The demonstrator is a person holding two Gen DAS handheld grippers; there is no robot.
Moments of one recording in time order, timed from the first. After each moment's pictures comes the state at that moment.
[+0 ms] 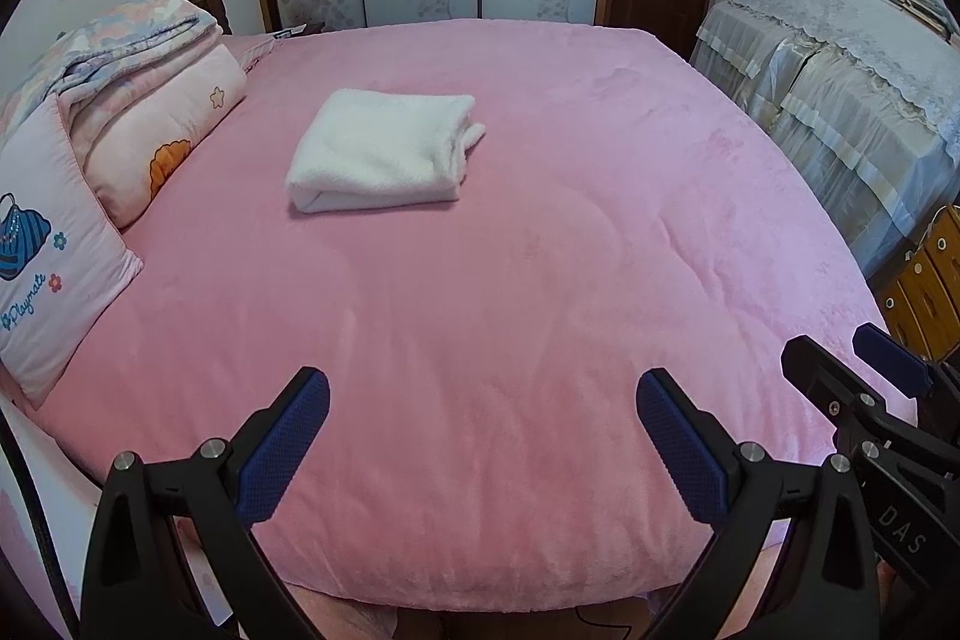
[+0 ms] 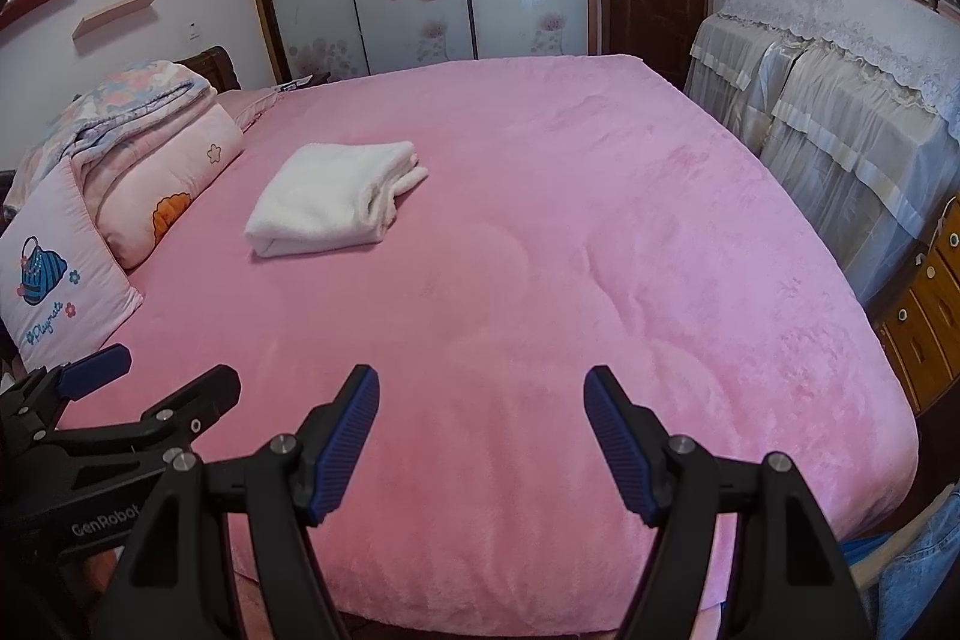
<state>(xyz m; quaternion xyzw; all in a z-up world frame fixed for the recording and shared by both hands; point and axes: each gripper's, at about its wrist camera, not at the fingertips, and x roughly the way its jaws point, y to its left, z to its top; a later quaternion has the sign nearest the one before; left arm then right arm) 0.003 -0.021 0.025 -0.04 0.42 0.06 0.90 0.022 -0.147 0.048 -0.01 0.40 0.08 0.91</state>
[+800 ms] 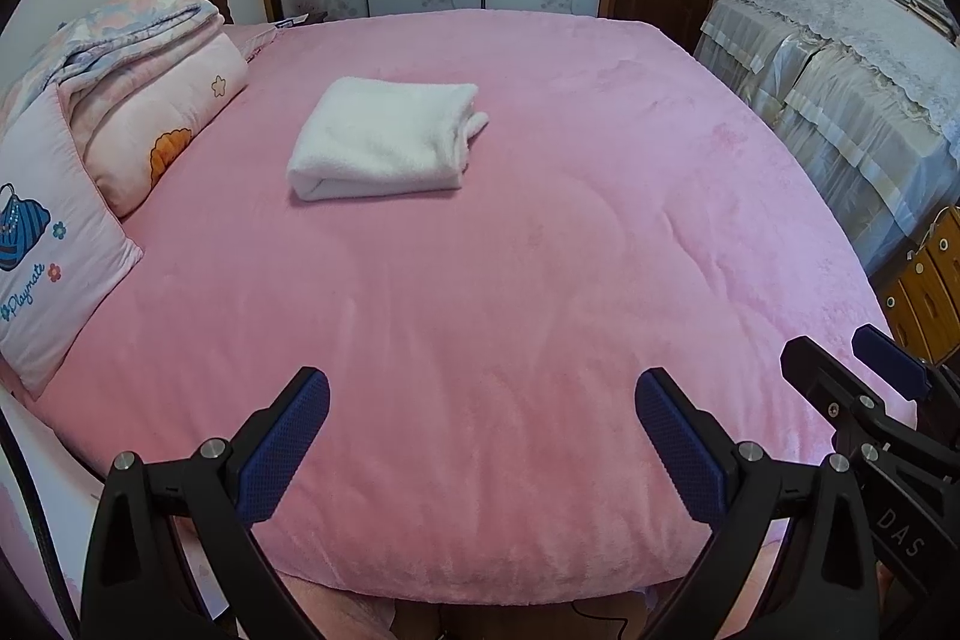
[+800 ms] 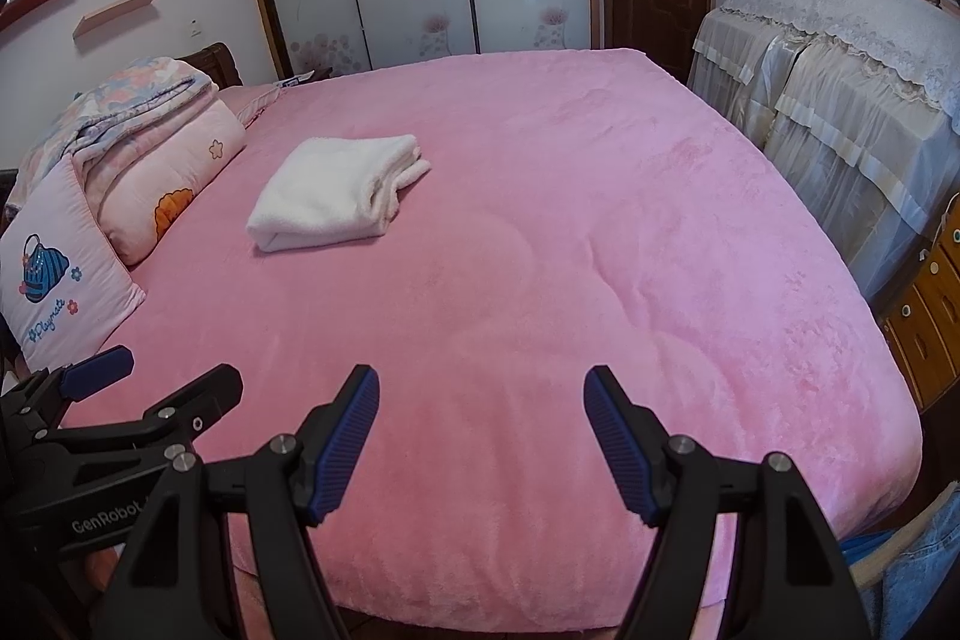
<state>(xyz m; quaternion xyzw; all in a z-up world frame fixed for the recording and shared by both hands) 0.004 -0.016 0.018 -0.05 0.43 0.06 0.90 0.022 -0.149 0.044 -0.01 0.41 0.08 0.91</state>
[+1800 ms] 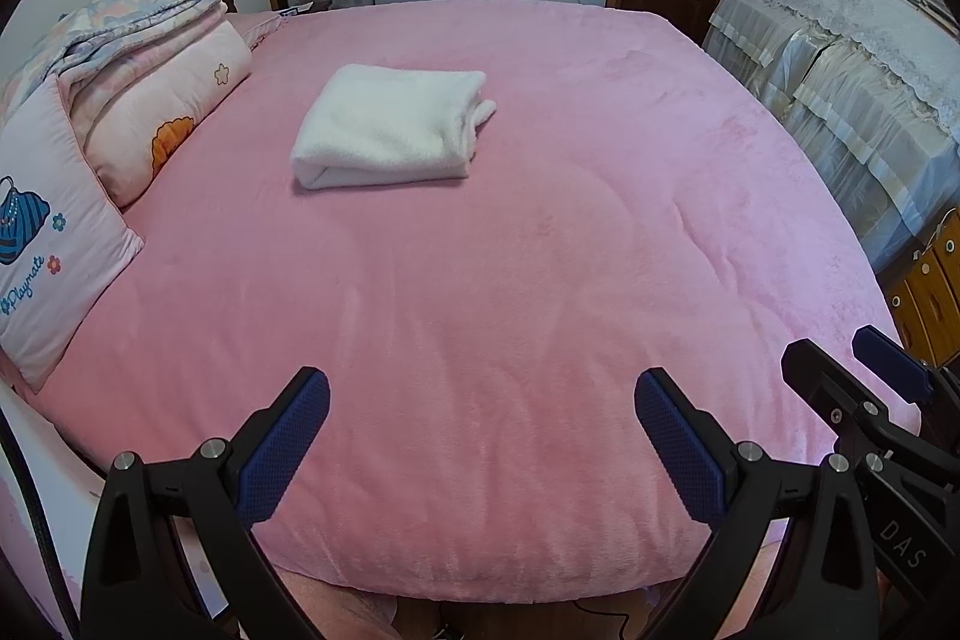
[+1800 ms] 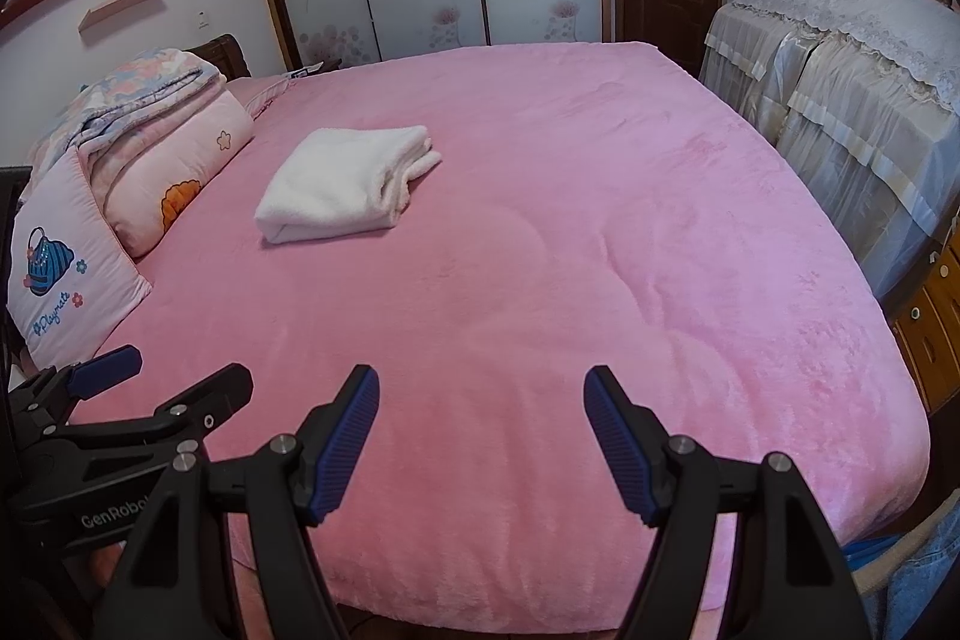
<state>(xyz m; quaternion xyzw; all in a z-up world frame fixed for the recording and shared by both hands) 0.009 -0.013 0.012 -0.05 0.45 0.07 0.89 0.031 -0.149 0.041 -0.01 0.42 0.10 0.90</state>
